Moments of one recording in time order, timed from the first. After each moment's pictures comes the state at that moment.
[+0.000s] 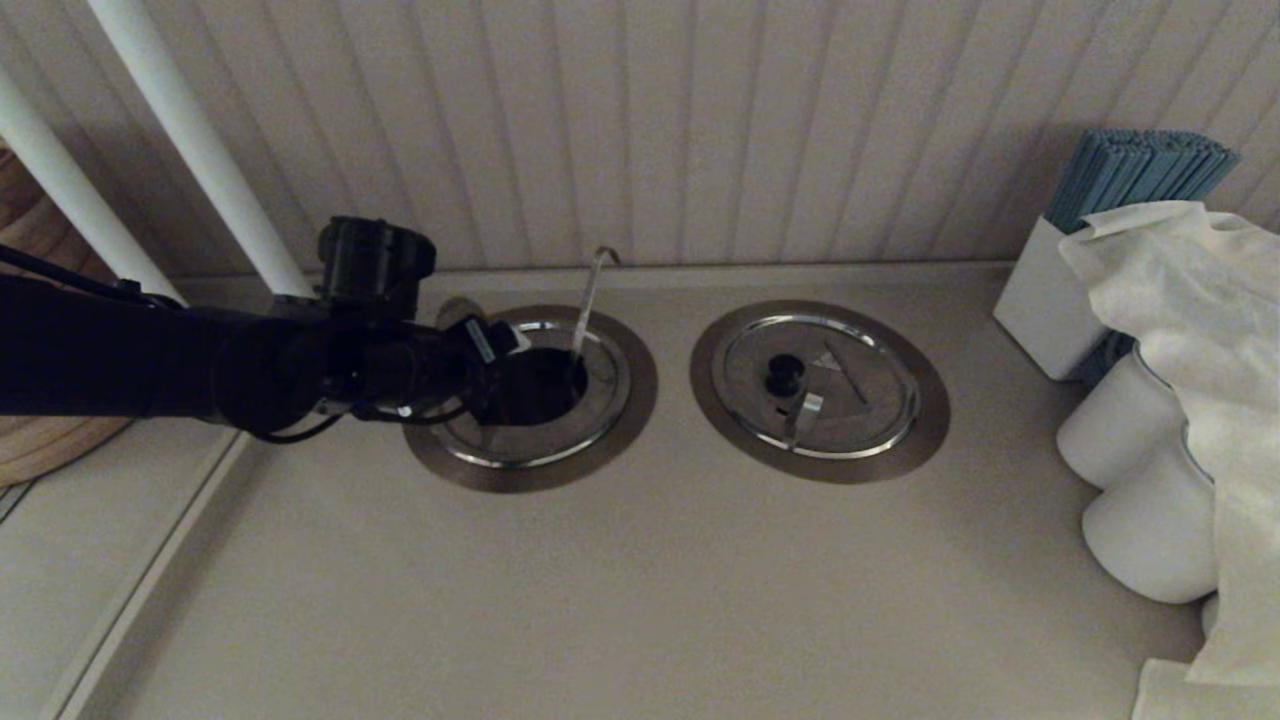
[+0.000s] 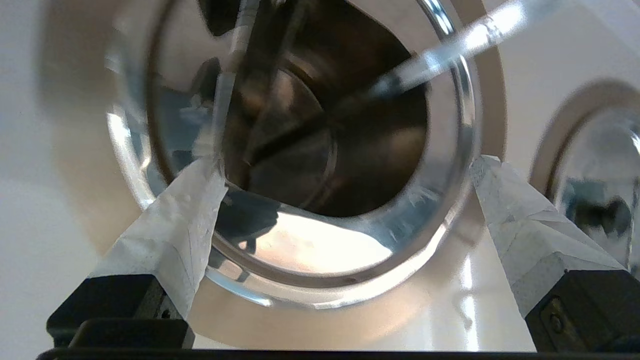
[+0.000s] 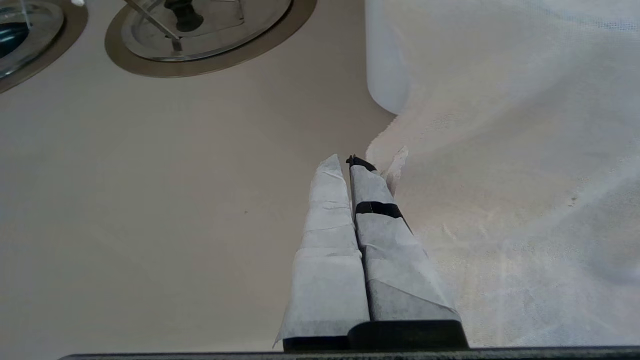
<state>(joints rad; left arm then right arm) -0.33 1.88 -1.30 -0.10 0.11 -0.66 0.00 0.00 0.00 -0.01 -0.04 0.10</state>
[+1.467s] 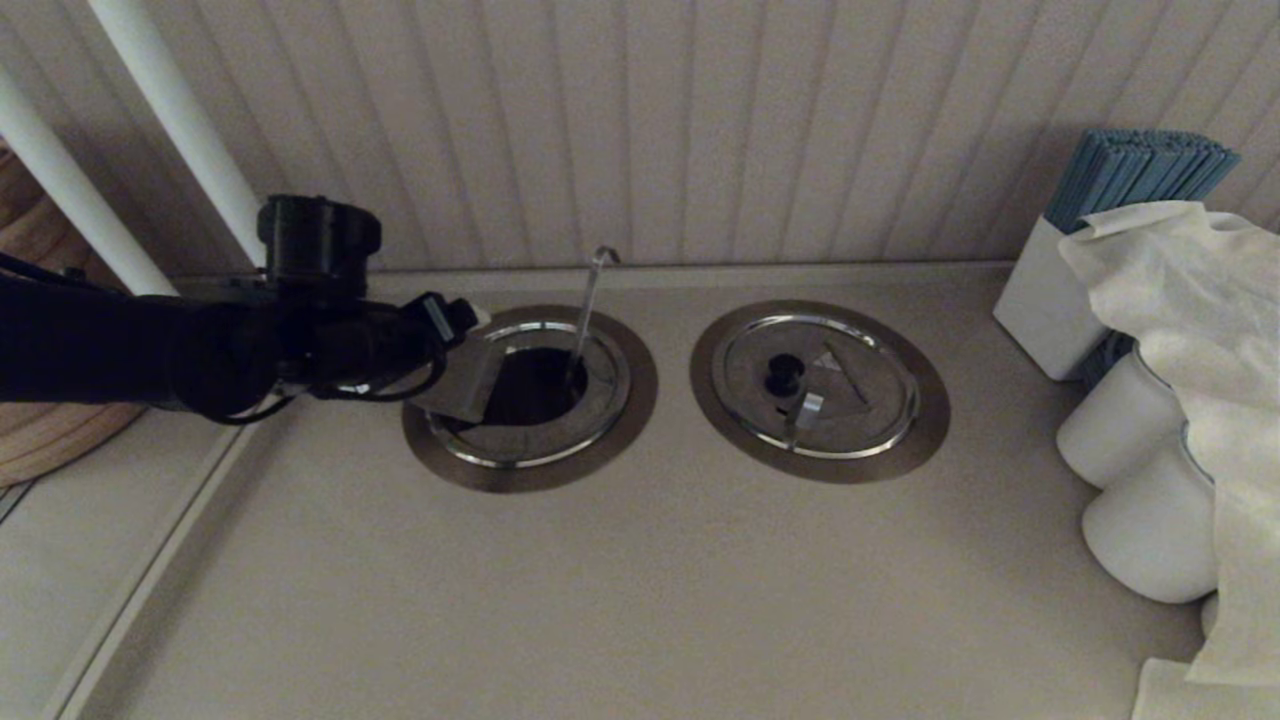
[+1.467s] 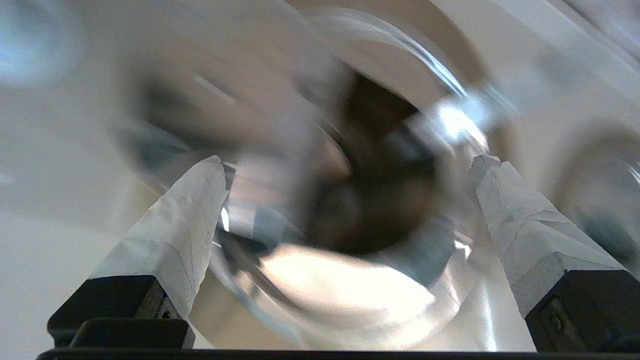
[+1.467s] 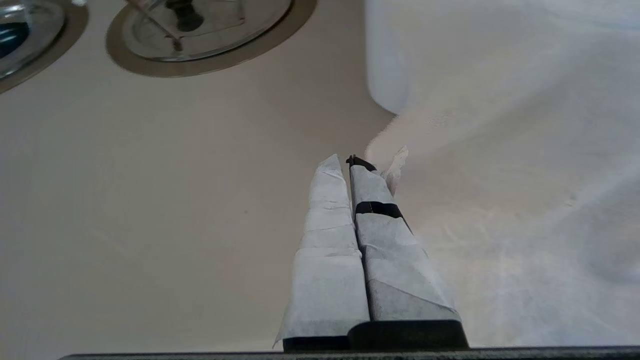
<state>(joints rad) -0.22 1.88 -1.31 -0.16 0.10 -0.57 0.00 0.00 0.00 -0.01 -0.04 0.10</state>
